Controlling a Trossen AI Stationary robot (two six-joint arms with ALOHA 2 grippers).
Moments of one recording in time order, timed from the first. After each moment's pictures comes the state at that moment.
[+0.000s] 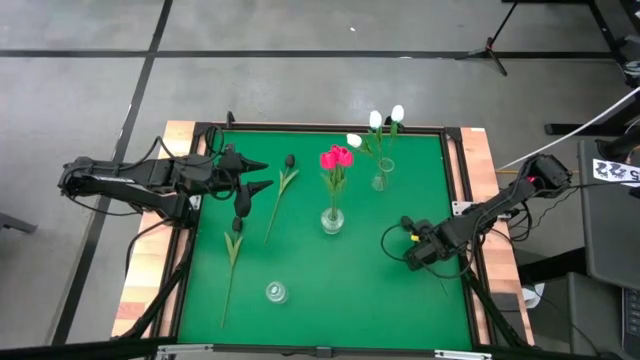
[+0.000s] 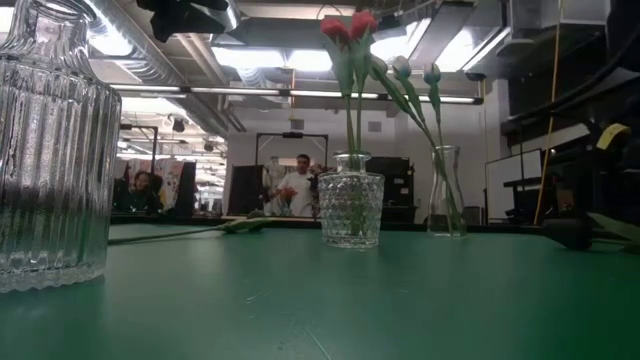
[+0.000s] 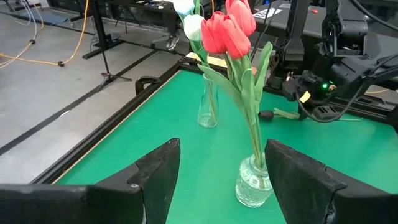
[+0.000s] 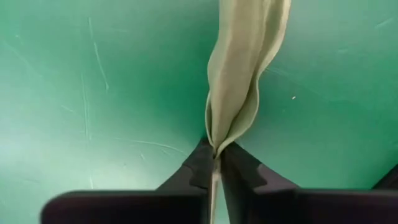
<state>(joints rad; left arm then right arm) -0.05 0.81 0.81 -0.33 -0.40 -0.23 0.56 1.33 0.58 -0.81 -0.07 1.62</state>
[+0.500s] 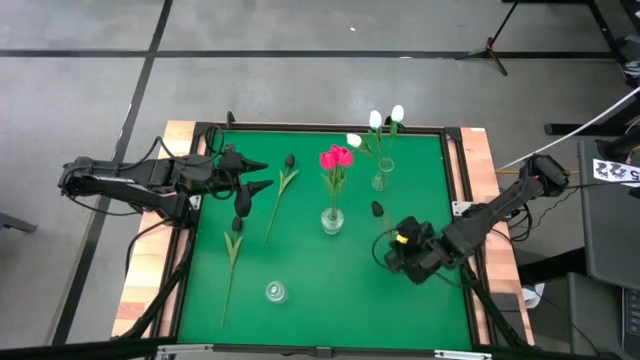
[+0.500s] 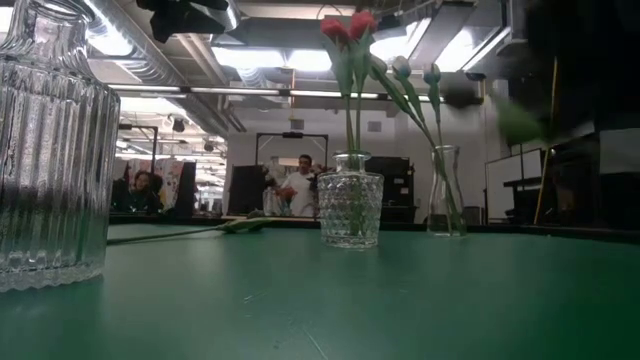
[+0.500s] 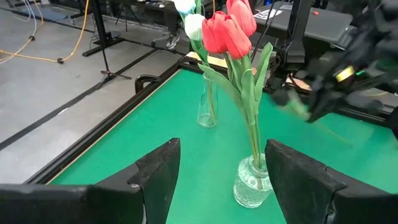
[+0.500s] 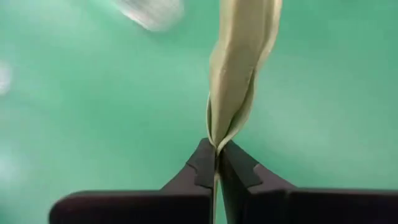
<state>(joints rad) -0.05 0.81 0.81 -0.33 -0.40 -0.25 0.63 1.34 0.86 -0.78 0.47 1.51</state>
